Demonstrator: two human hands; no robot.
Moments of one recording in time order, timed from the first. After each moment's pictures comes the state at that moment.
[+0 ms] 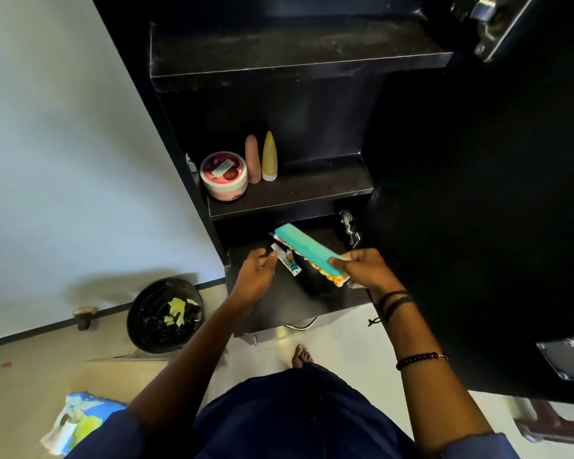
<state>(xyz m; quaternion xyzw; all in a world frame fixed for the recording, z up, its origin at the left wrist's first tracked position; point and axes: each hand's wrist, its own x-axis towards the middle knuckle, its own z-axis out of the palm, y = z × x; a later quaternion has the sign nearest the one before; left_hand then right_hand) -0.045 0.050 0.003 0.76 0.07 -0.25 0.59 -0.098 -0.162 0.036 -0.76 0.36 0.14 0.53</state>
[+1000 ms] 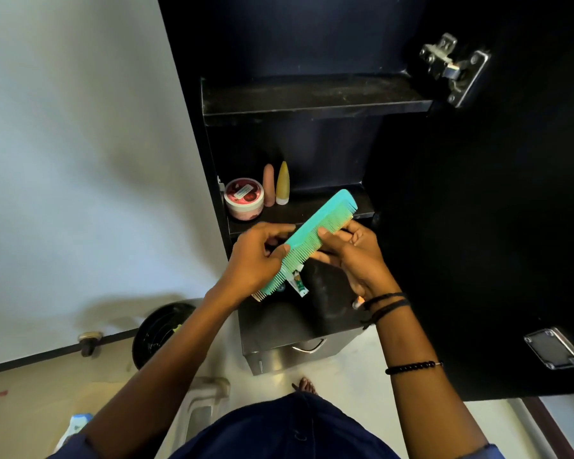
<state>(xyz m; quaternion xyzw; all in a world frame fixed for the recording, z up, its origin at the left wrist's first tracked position) -0.056 0.084 0.145 0.88 -0.20 -0.05 0.44 -0.102 -0.093 0.146 -0.59 0.18 -0.04 0.78</state>
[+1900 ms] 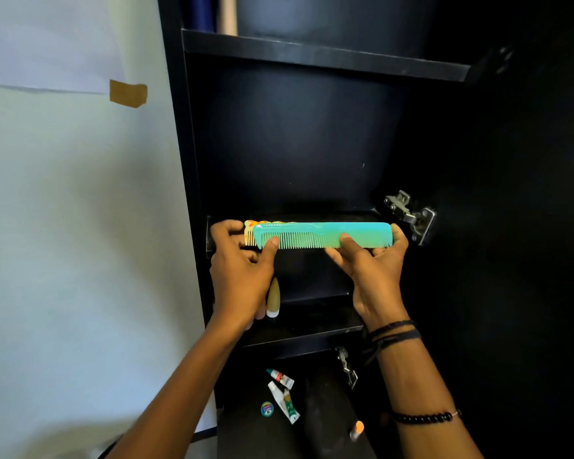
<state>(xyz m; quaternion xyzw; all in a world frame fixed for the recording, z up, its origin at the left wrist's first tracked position) 0.001 0.051 0.283 0.75 -0.09 0.21 0.63 -0.032 -0.112 0.292 -0.49 0.13 -0.32 0.80</state>
